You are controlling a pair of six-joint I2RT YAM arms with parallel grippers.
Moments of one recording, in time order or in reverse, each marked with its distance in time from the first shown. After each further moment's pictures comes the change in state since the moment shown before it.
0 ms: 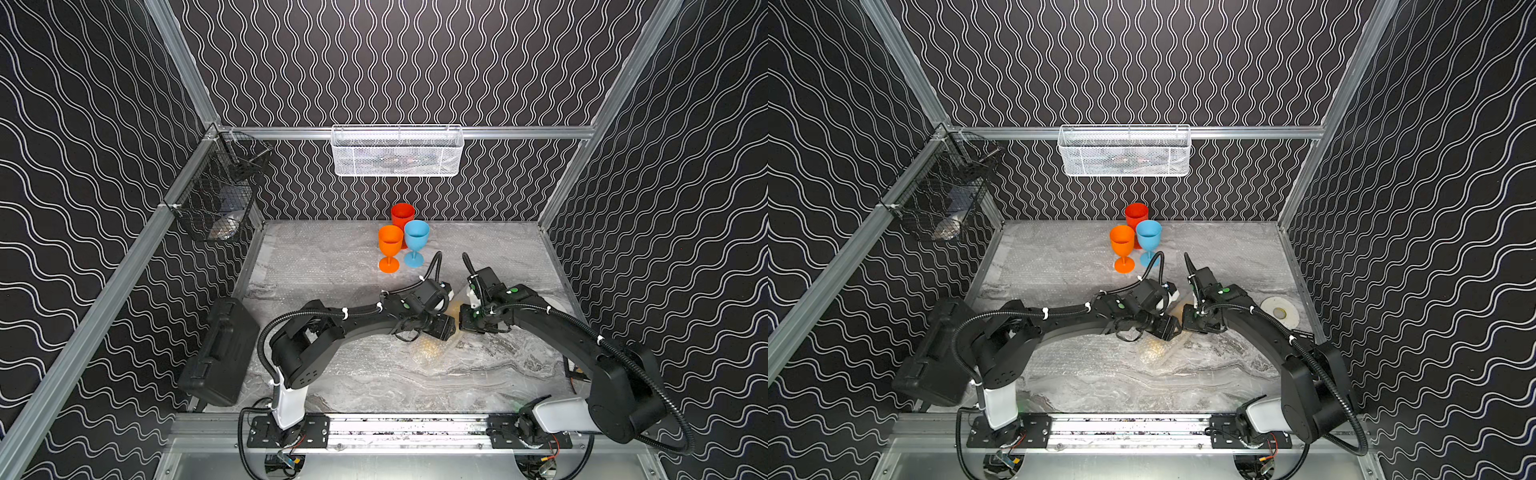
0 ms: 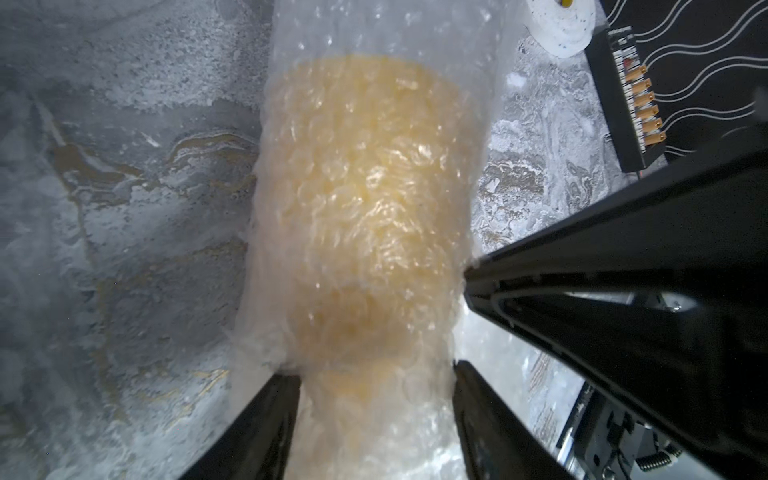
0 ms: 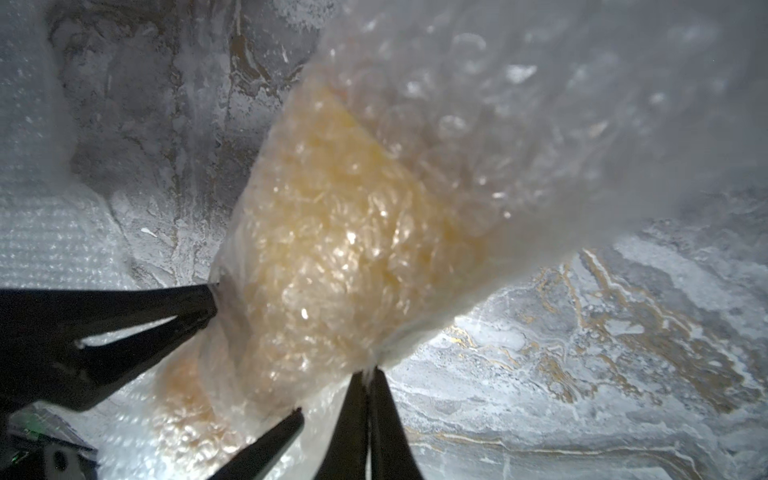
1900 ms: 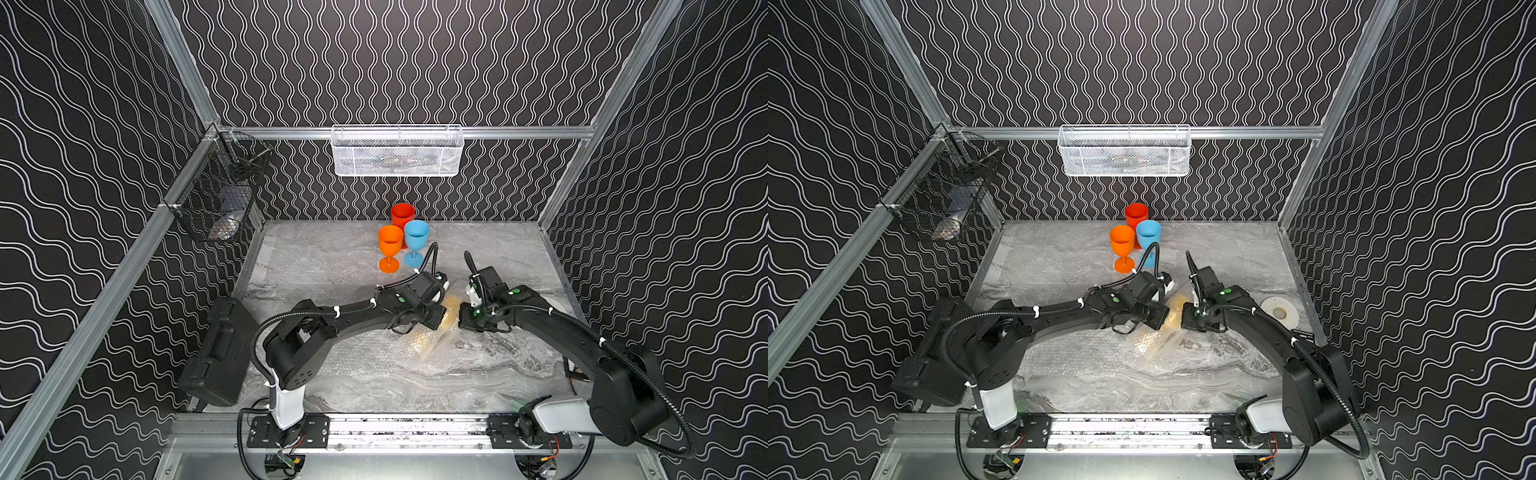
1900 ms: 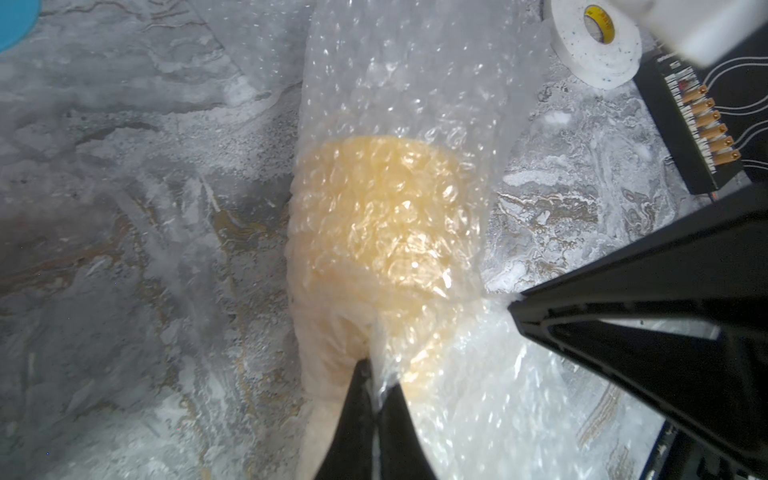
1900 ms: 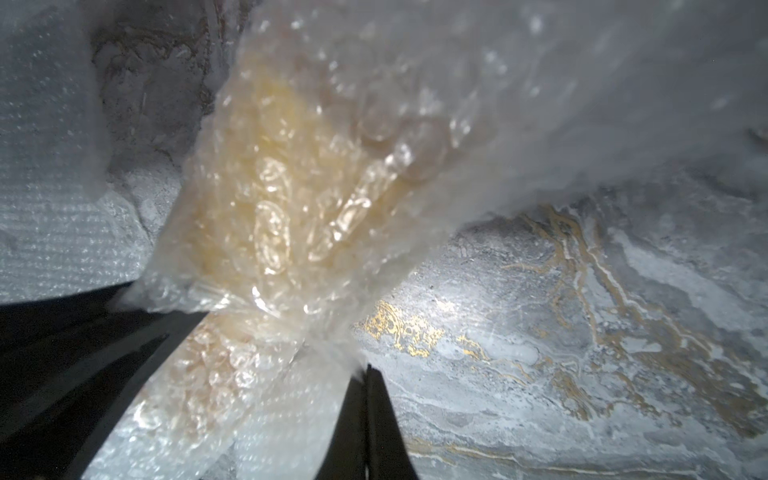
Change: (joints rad) left arm 0.035 -0.034 0.012 -0.026 -0.127 0.104; right arm -0.015 -0.014 -0.011 0.039 -0.019 -0.003
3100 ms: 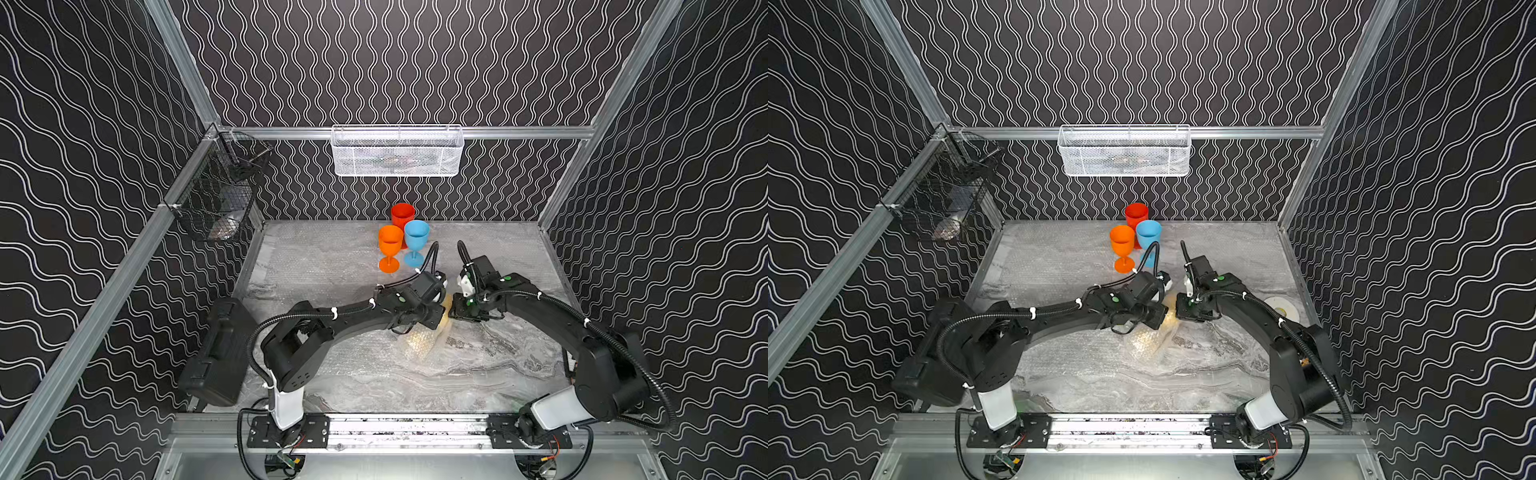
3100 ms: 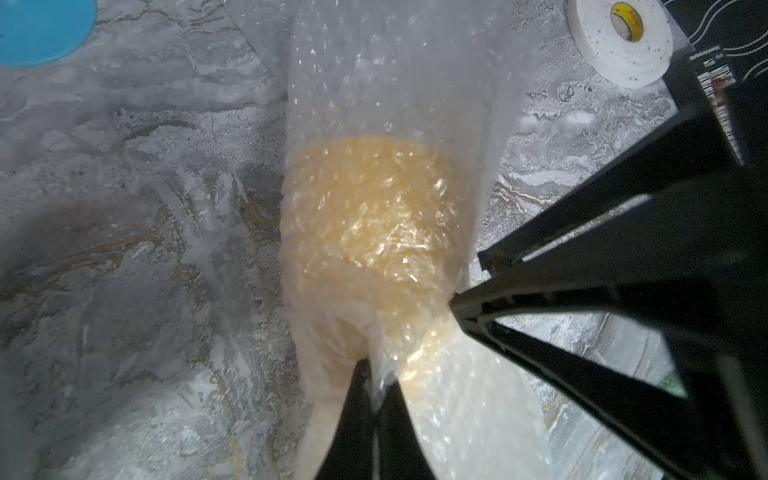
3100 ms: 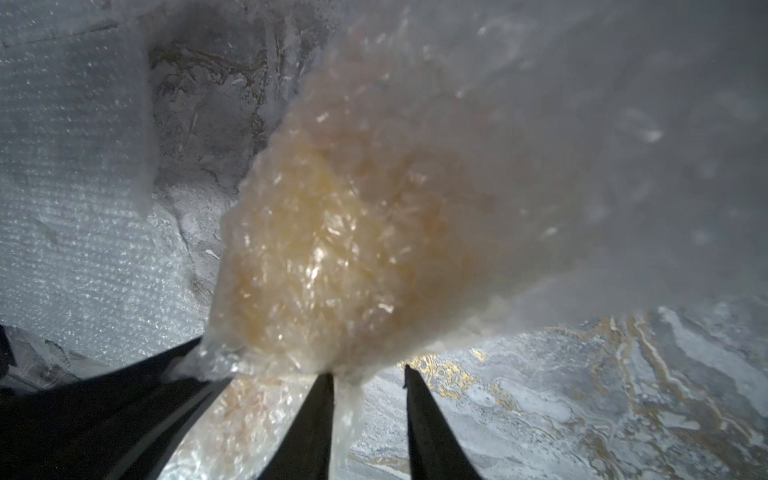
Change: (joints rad) left arm -0.018 -0.016 0.018 -0.049 -0.055 -0.003; right arm -0.002 0.137 0.123 0.008 -0.068 -0.074
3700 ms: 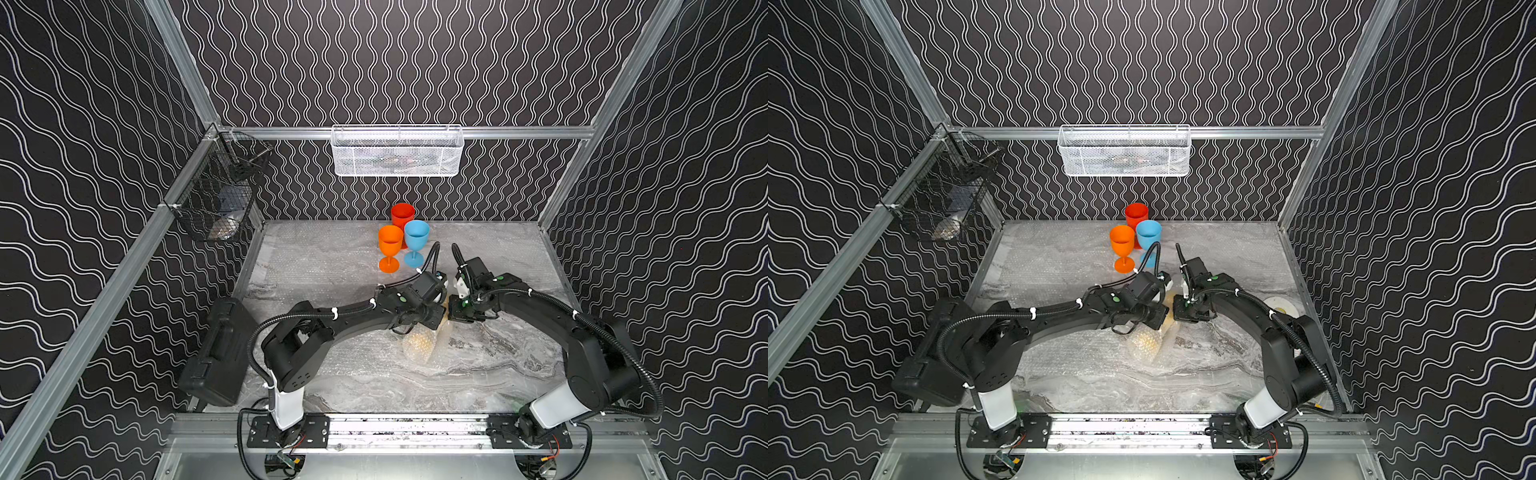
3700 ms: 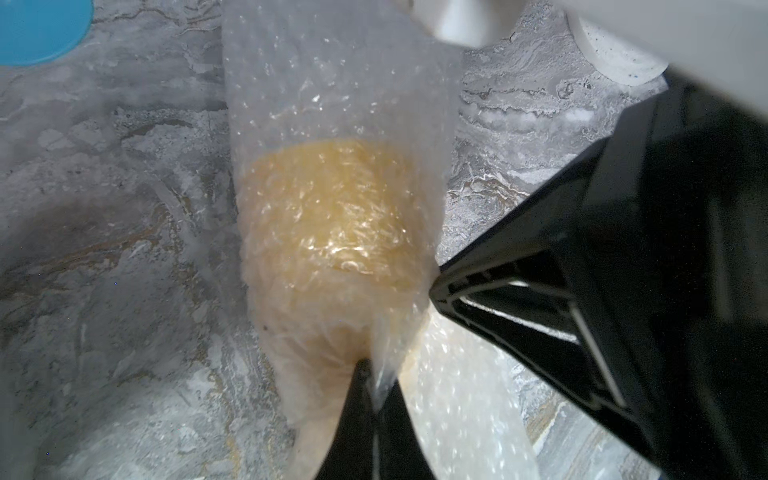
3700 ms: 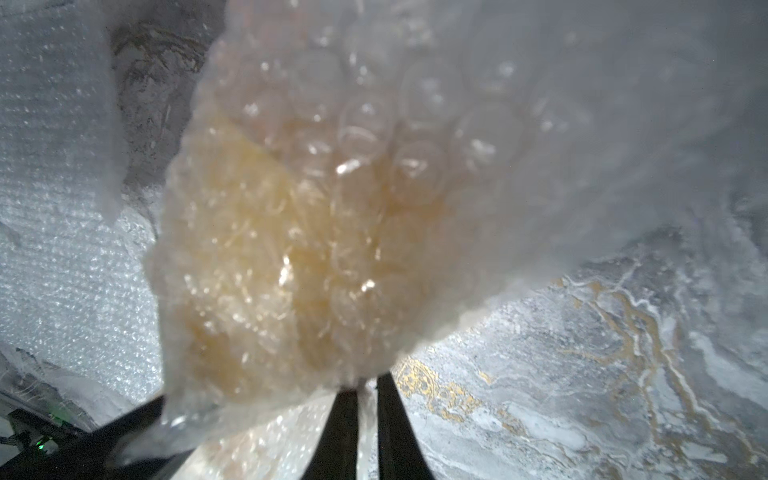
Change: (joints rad) left arm -0.004 0.002 0.007 -0.014 0.000 -0.001; right arm 0.011 0.050 0.000 0.032 0.024 0.000
